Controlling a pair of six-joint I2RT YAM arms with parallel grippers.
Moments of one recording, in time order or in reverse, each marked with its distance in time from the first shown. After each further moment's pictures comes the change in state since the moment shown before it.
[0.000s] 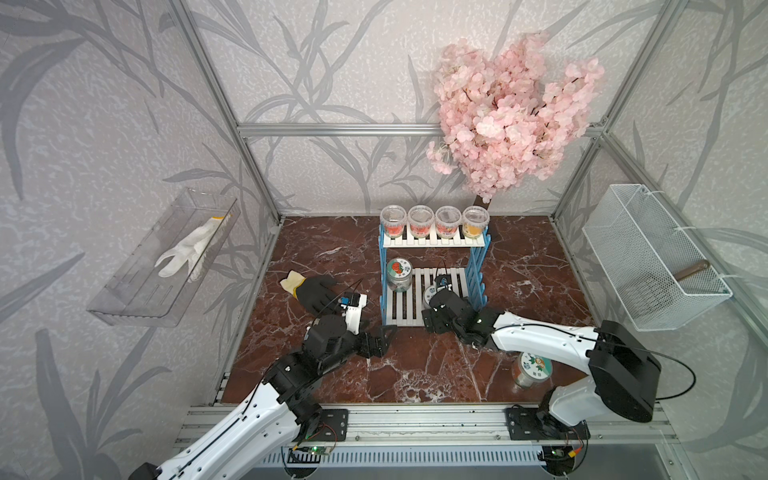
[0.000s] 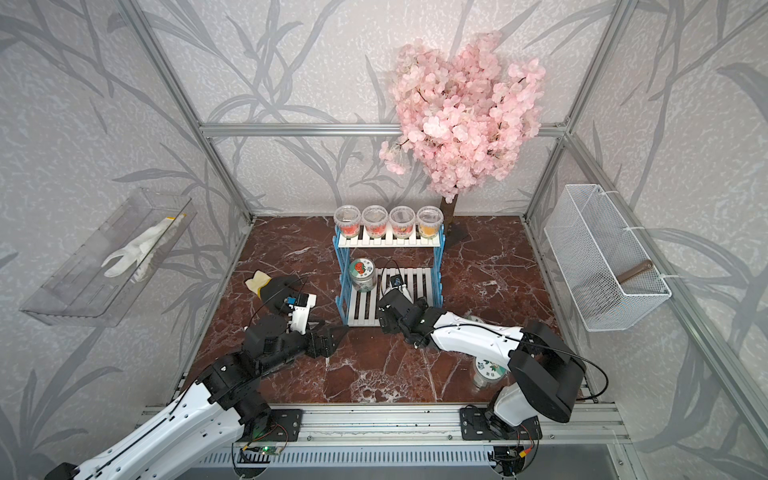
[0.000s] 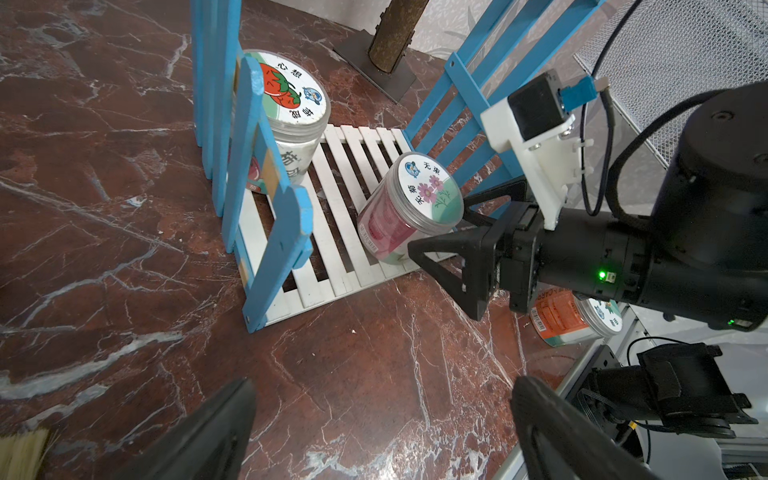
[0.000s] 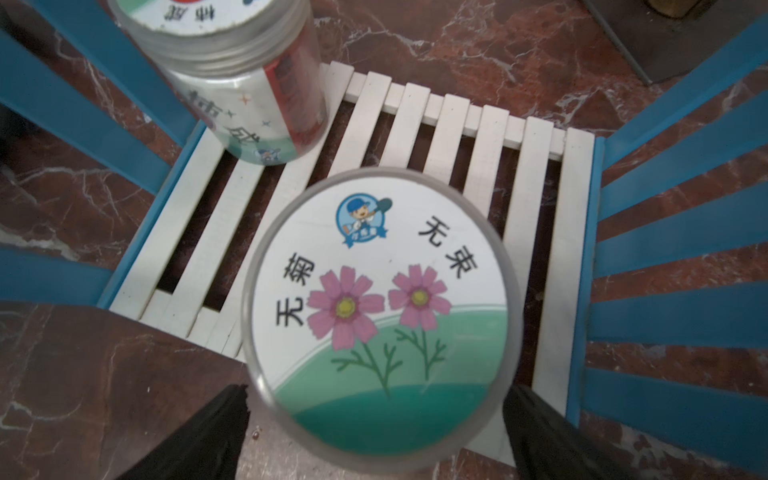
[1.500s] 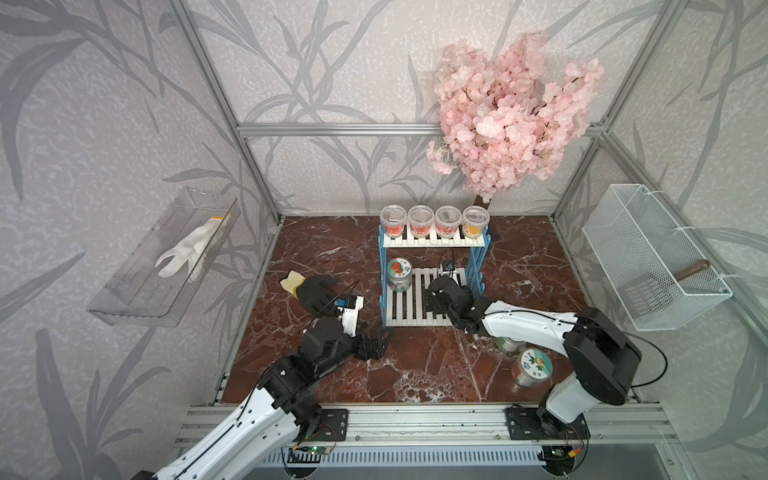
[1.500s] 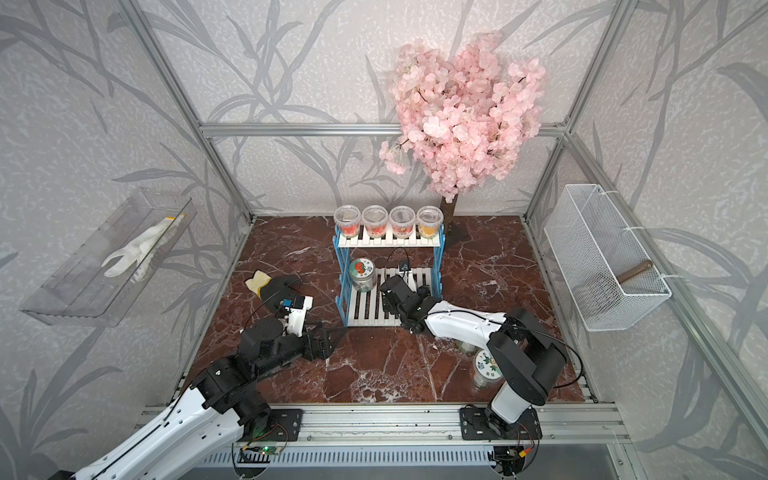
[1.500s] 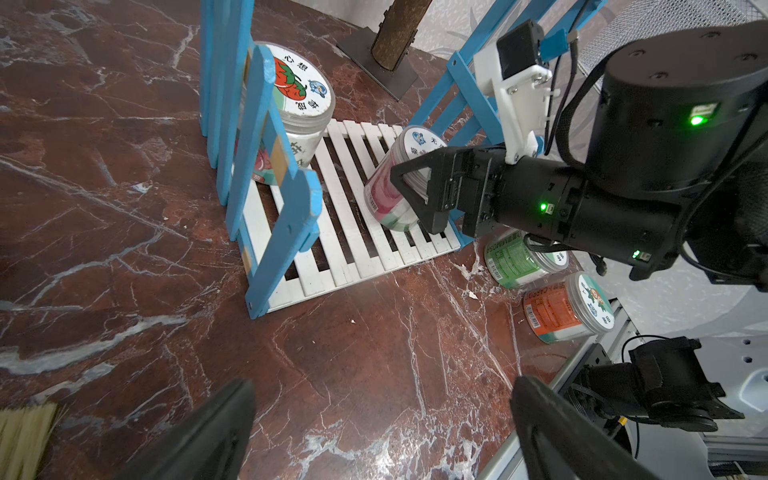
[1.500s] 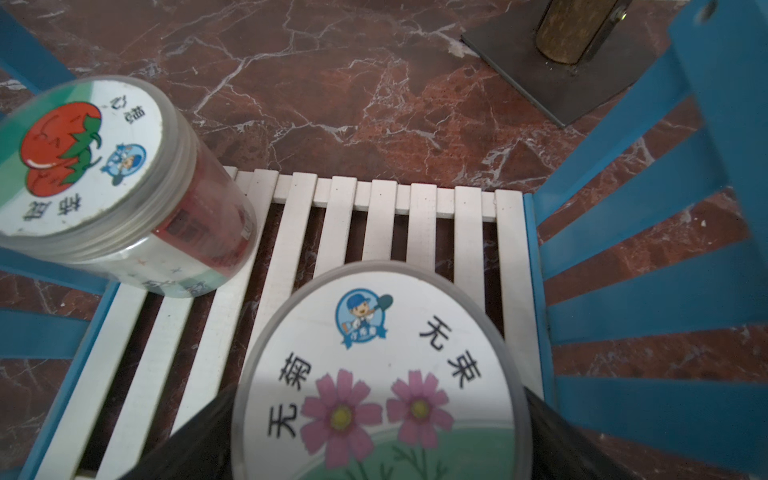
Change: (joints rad) left arm 0.000 -0.054 0.000 -0.055 -0.003 -0.025; right arm -0.078 0.114 0.039 0.154 0.114 0.092
